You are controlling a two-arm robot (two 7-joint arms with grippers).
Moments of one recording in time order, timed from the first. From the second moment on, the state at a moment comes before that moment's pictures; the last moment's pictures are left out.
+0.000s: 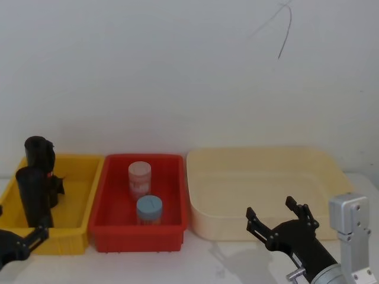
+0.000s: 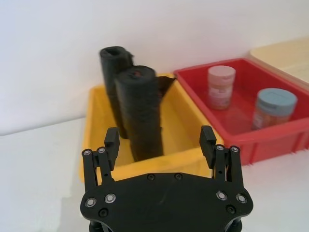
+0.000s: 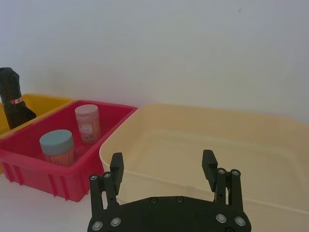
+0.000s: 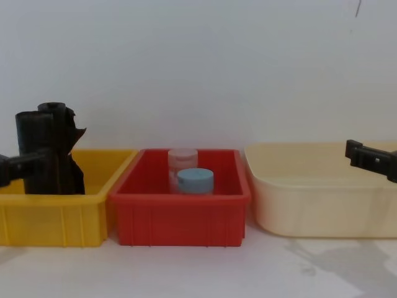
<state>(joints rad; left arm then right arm) 0.04 0.51 0.18 -1.83 -0.38 0.09 0.01 -0.01 0.34 -0.23 -1.77 0.29 0.03 0.07</state>
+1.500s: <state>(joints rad) -0.24 0.43 0.25 -1.56 -0.33 0.13 -0.06 -0.01 0.34 -0.23 -1.77 0.29 0.03 0.07</state>
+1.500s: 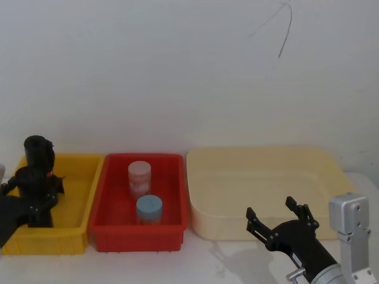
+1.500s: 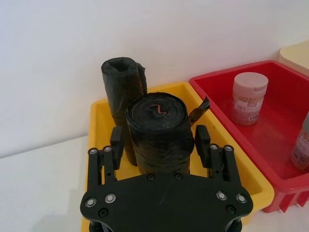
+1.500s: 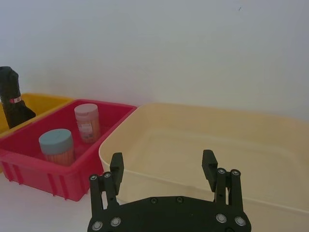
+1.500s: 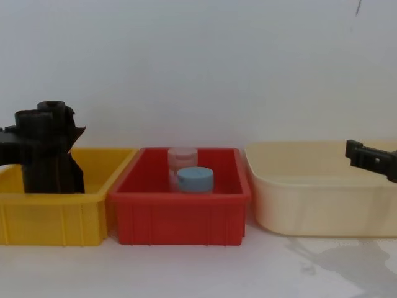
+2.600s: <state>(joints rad) -0.27 0.43 0.23 -1.57 -0.33 0.15 -0.10 0.02 0.34 -0.23 -1.77 0.30 0.04 0.11</state>
